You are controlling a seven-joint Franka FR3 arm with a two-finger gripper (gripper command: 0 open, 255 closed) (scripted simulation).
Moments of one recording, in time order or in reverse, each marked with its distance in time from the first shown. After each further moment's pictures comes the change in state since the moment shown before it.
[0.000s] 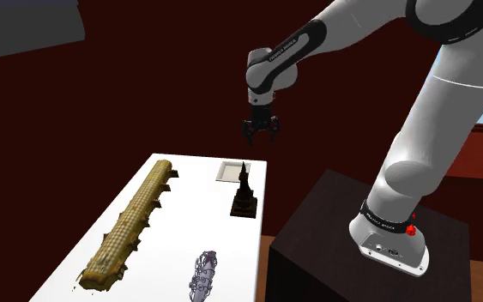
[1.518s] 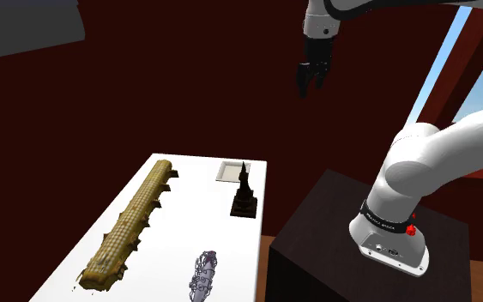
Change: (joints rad) arm 0.001 -0.753 -0.014 -0.086 -0.270 -0.471 -0.327
